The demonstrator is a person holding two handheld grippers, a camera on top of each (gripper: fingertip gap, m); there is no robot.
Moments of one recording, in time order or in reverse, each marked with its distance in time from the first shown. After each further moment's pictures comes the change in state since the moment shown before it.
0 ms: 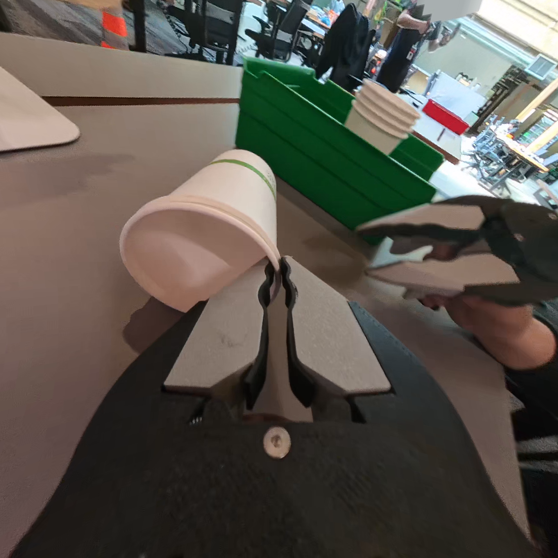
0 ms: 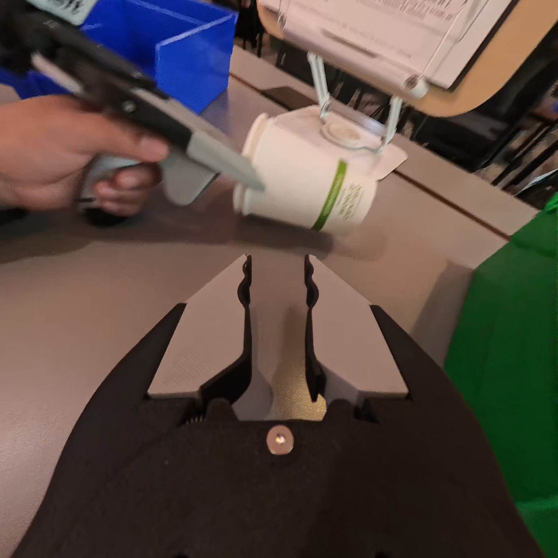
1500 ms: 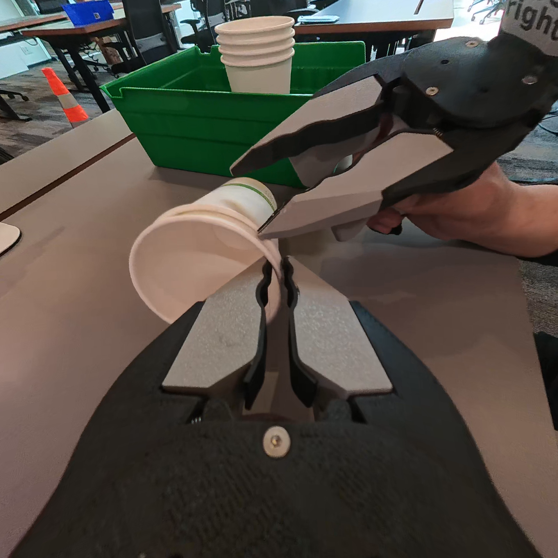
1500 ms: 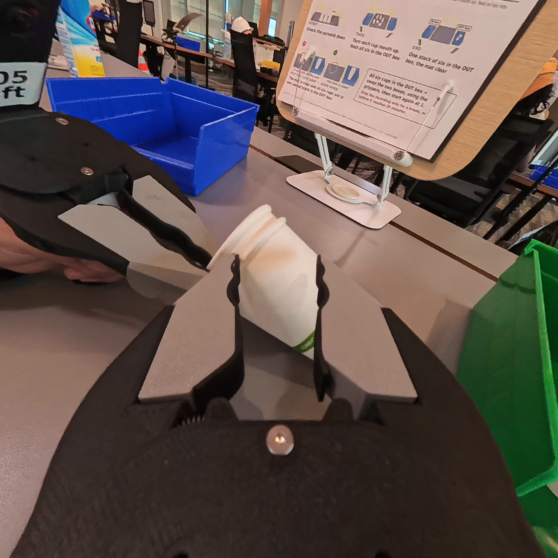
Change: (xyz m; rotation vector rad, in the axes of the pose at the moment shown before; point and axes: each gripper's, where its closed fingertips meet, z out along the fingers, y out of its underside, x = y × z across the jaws) left arm 0.090 0.044 -0.006 -0.069 0.053 0.494; right arm -0.015 -0.027 -0.018 0.194 -0.025 -0.019
